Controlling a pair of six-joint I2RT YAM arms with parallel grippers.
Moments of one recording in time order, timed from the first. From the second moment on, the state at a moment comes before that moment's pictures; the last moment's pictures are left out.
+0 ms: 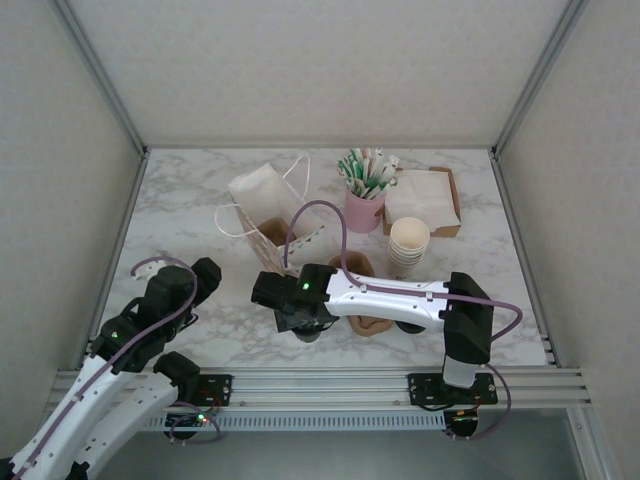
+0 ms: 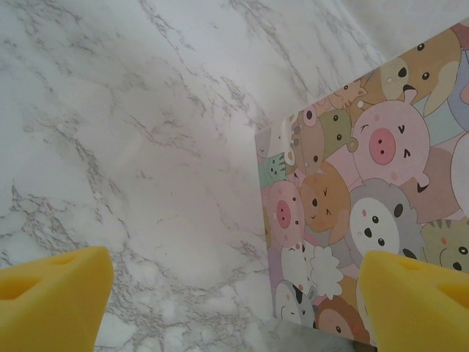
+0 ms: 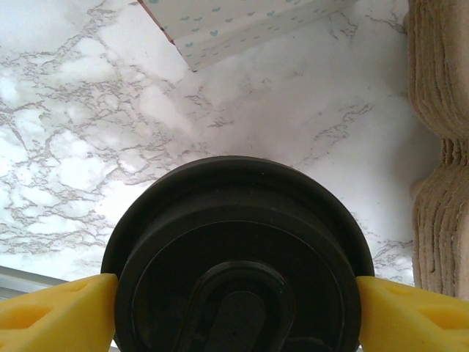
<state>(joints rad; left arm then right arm) -0.55 0.49 0.68 -0.90 -0.40 -1.08 1.32 1.78 1.50 -1.12 0.24 1.00</state>
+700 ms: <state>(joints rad) -0.55 0.49 0.68 -0.90 -0.40 -1.08 1.32 1.78 1.50 -1.11 0.24 1.01</state>
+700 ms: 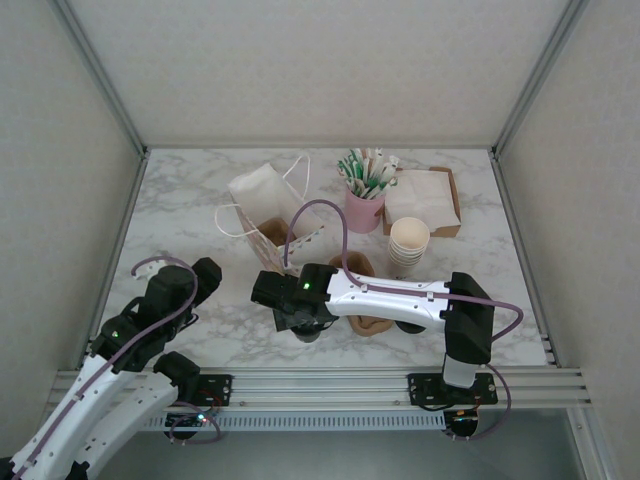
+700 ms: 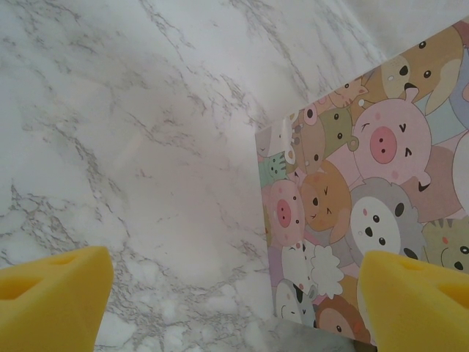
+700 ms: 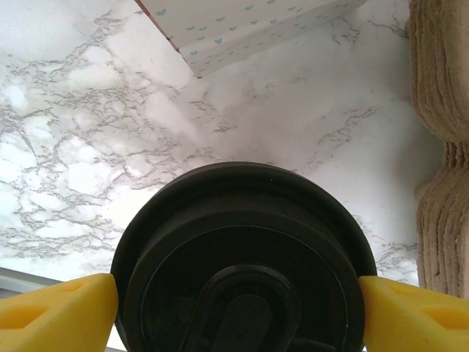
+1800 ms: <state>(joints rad) -0.55 0.57 0.76 -0.91 -0.43 -1.05 1.32 1.63 1.51 -1.15 0.28 0.87</state>
